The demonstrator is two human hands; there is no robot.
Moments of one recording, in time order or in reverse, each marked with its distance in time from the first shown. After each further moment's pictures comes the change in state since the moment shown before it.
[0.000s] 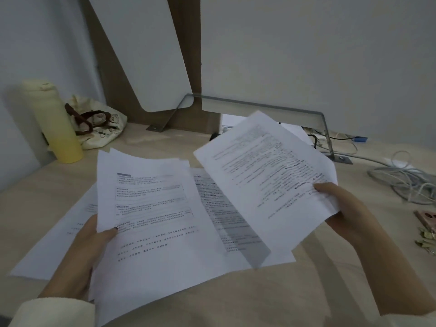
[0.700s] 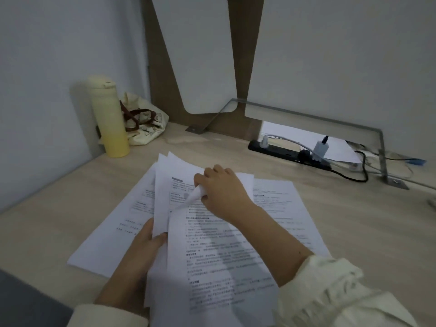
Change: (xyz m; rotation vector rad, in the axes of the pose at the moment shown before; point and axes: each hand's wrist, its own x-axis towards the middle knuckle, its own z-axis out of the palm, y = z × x) left_hand 0.004 -0.002 0.014 -0.027 -0.008 0.007; right_hand 0.062 0.077 0.255 -1.765 -0.386 -0.932
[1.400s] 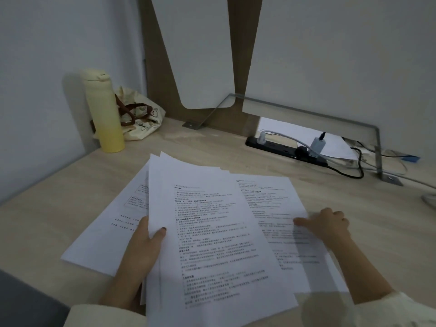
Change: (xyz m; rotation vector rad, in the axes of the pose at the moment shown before) left_hand -0.002 0.000 0.009 0.288 0.159 -0.025; right_hand -0.127 0.132 0.022 0.335 -0.288 1.304
